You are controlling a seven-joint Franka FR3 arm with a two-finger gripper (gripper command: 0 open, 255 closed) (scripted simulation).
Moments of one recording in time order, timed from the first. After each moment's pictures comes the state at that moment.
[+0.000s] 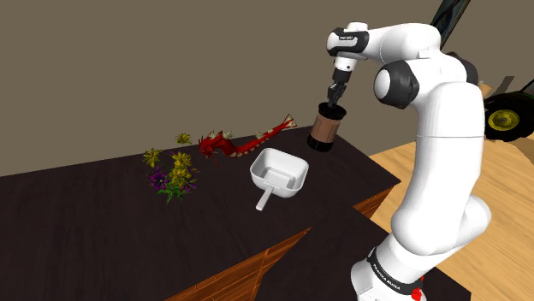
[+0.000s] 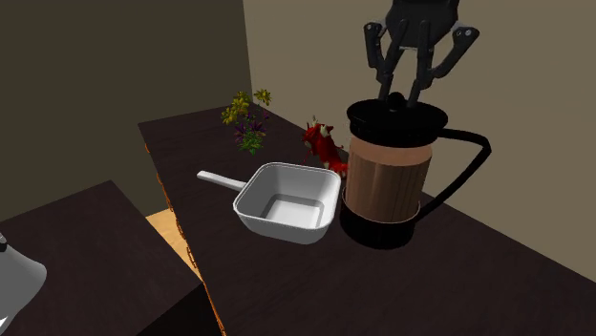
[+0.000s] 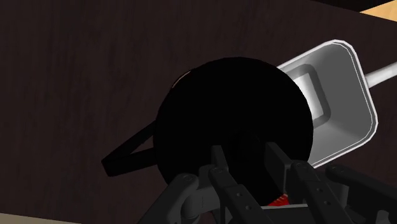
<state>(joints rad) -0.38 0.53 -0.41 -1.25 0.18 1.67 -0.78</state>
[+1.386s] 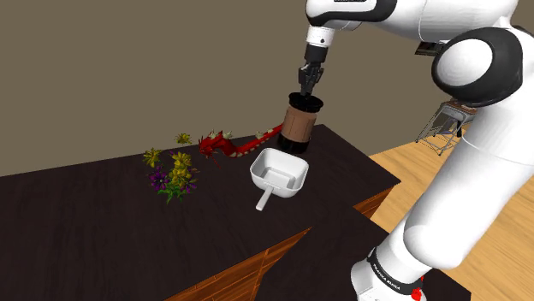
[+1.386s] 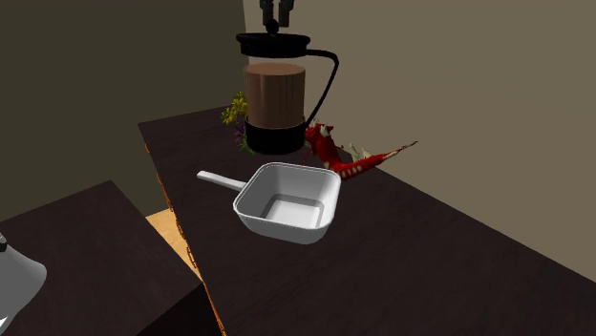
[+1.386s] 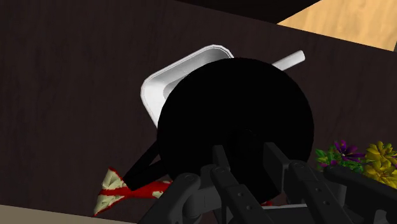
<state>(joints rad) -0.04 0.09 -0.29 -1.60 0.03 1.62 -0.34</state>
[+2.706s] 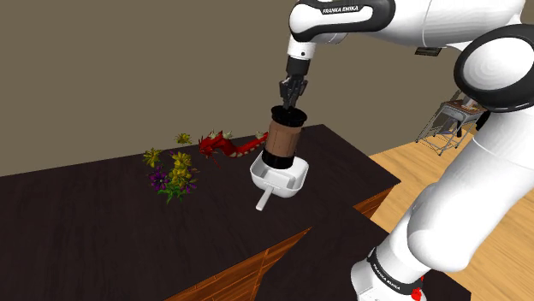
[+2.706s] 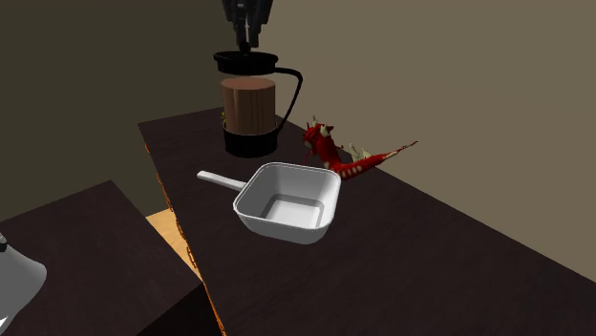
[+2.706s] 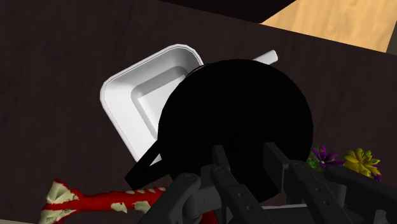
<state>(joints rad) 0.05 0.02 -0.22 -1.79 0.02 1.73 -0.18</state>
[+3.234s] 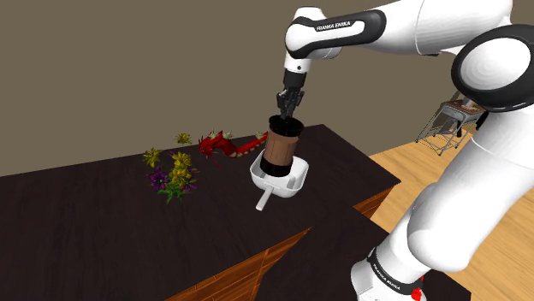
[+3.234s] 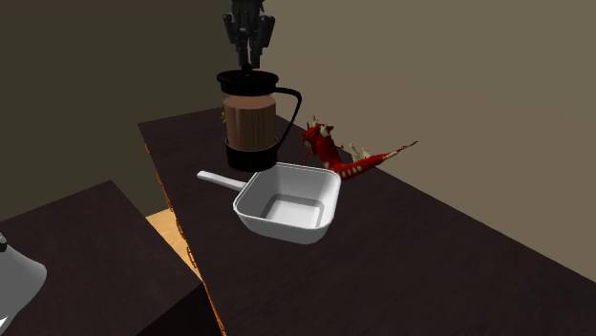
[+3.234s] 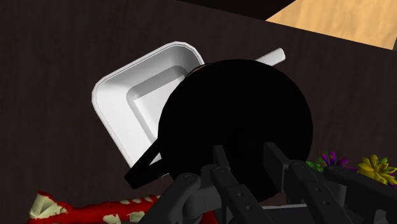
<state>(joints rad) 0.05 0.03 -0.22 -1.88 0.02 1.84 -0.18</state>
